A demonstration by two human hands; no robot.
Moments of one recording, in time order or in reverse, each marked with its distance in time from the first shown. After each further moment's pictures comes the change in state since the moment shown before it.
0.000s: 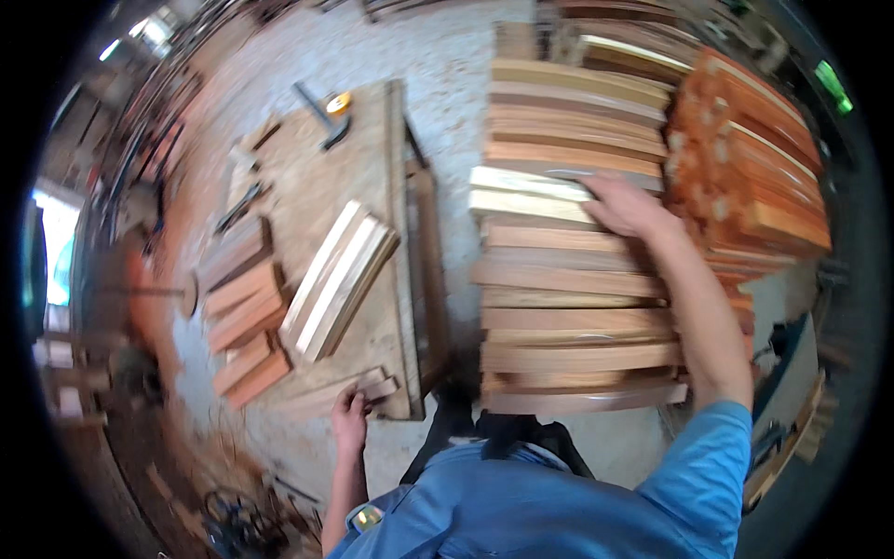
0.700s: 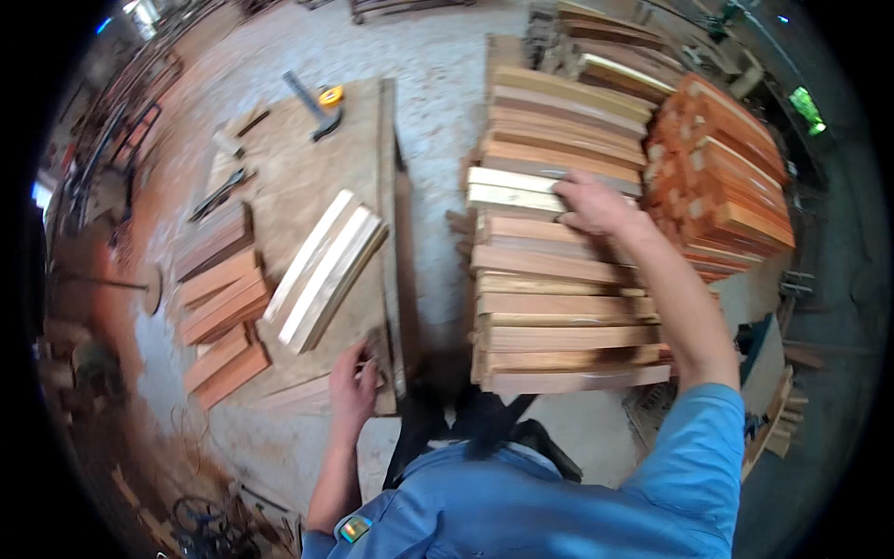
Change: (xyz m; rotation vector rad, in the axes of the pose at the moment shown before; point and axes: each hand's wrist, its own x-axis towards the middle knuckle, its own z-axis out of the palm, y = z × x) left_hand 0.002 0.081 0.040 0.331 -0.158 0.712; right_hand 0.012 -0.037 0.002 -0.187 -0.053 -0.016
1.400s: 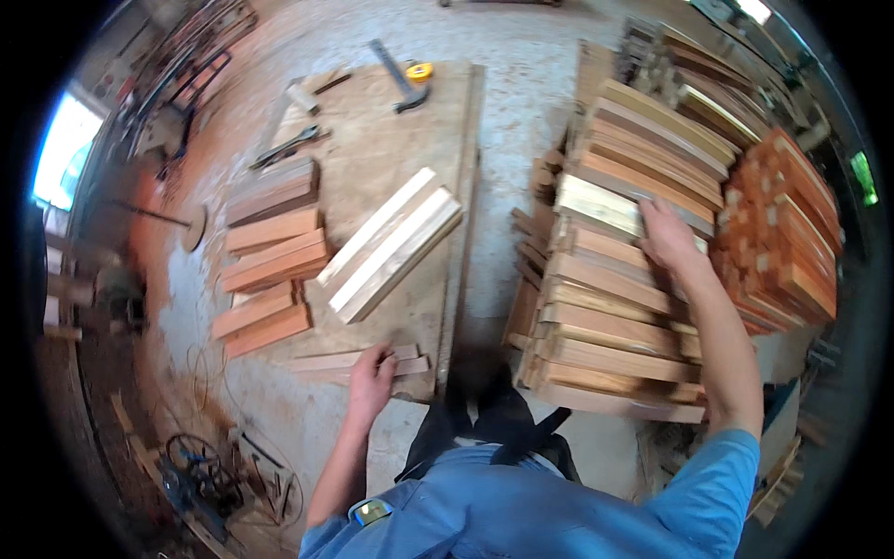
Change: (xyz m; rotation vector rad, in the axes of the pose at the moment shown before) left_hand -0.033 -0.054 -0.036 0.071 0.043 -0.259; right_hand 0.008 -0.028 0.012 -0.113 0.034 0.208
